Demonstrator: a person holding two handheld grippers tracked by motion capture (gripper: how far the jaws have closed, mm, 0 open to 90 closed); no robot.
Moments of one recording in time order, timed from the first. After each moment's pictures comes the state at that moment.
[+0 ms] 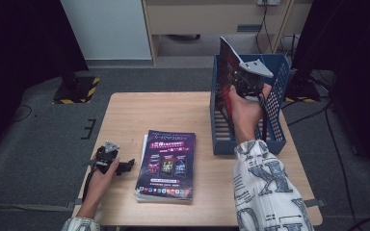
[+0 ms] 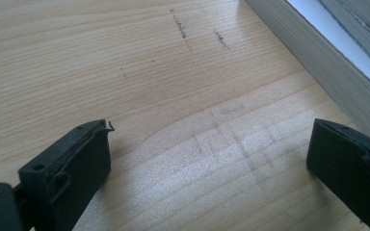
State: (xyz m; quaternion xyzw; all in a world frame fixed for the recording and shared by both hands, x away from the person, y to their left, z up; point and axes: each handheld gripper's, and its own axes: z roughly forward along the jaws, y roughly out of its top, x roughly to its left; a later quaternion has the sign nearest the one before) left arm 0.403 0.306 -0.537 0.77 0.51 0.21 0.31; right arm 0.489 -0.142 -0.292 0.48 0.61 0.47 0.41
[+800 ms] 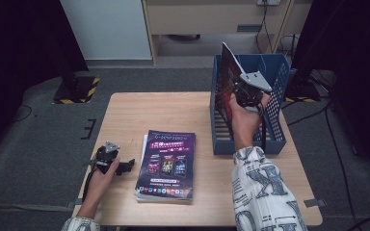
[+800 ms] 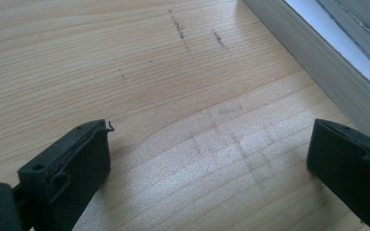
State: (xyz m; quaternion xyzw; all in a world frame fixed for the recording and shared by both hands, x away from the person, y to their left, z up) left arm 0.403 0.305 -0.537 0.77 0.51 0.21 0.32; right arm 0.488 -0.148 -0.328 0.48 0.59 0.49 0.43
